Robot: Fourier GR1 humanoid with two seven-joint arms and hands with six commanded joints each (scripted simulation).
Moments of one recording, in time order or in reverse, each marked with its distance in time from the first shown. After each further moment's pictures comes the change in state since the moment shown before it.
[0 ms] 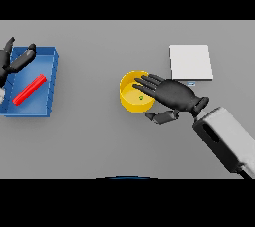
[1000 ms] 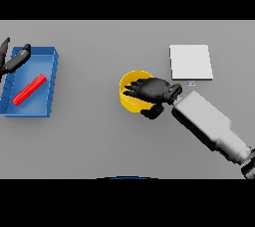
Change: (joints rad) left arm 0.026 0.017 0.028 0.003 0.032 -0.021 -0.045; right arm -0.262 0.100 0.181 0.330 0.119 0.183 0.015
